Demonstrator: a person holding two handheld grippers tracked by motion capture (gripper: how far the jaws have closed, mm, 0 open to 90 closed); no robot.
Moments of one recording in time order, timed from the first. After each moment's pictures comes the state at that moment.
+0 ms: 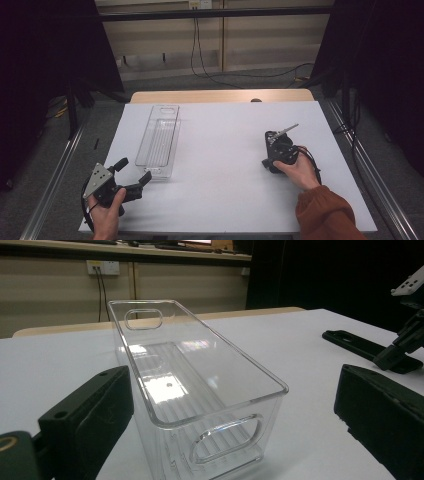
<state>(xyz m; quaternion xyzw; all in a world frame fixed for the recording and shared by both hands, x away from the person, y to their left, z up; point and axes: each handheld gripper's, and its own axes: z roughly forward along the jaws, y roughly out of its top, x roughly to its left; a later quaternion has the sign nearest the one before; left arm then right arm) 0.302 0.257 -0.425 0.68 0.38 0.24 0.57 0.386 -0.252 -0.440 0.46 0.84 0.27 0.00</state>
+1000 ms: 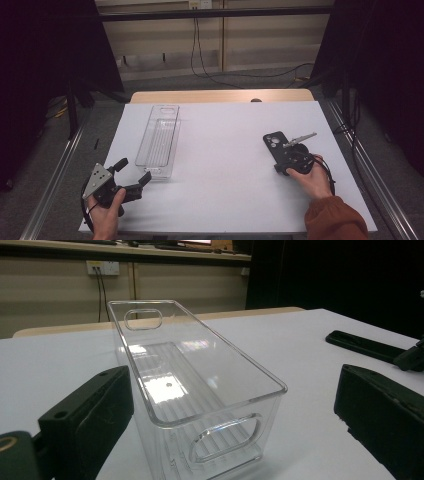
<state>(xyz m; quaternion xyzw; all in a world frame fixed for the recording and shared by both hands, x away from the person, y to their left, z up) 0.301 0.257 -0.425 0.68 0.38 0.24 0.57 0.355 -0.283 -0.442 0.49 0.83 0.28 0.04</state>
